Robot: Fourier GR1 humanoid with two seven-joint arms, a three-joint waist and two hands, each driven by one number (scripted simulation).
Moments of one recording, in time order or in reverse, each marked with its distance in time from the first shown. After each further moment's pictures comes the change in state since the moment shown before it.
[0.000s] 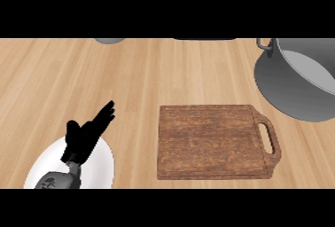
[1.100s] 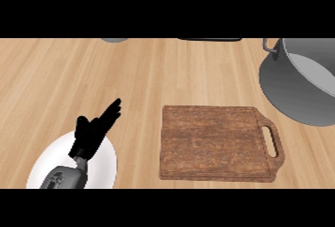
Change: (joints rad) left arm -0.042 -0.030 -0.011 0.033 -0.027 -0.006 0.008; right arm -0.474 -0.340 0.045 0.553 0.315 -0.108 -0.242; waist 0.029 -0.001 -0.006
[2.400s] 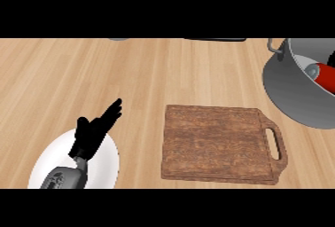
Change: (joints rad) left arm 0.003 -0.007 0.006 -0.011 -0.019 -0.022 -0.001; right arm -0.473 0.243 0.457 0.154 0.605 -0.277 0.455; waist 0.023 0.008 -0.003
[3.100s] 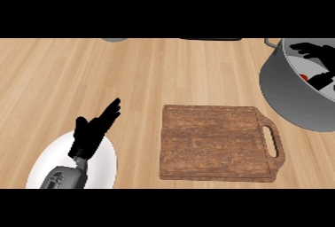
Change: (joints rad) left arm -0.001 -0.006 0.017 0.015 -0.004 0.007 -0.014; right arm -0.090 0.150 -0.141 0.113 -0.119 0.088 0.051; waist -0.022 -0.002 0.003
